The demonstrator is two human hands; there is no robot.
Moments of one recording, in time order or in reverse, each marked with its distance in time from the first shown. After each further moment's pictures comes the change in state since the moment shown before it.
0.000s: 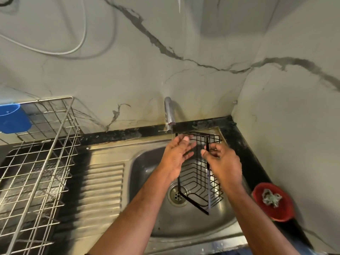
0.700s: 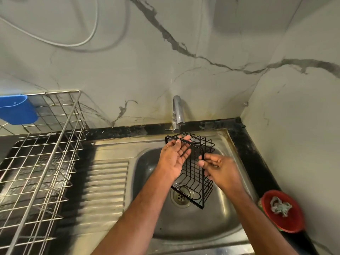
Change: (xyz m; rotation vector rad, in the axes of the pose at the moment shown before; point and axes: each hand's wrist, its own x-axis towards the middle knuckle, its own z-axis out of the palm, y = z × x) left_hand 0.003 0.009 -0.023 -0.306 0.172 -0.060; right_hand 0.004 0.013 0.023 0.154 -0.285 -0.005
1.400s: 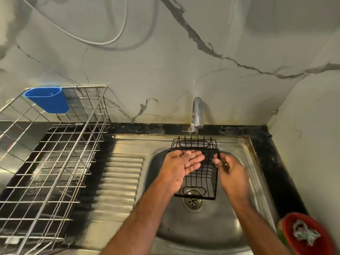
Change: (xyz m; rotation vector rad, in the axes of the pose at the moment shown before) left_hand -0.033 0.012 -0.017 0.249 0.014 0.071; right_hand 0.031 0.020 0.029 -0.126 0.149 -0.104
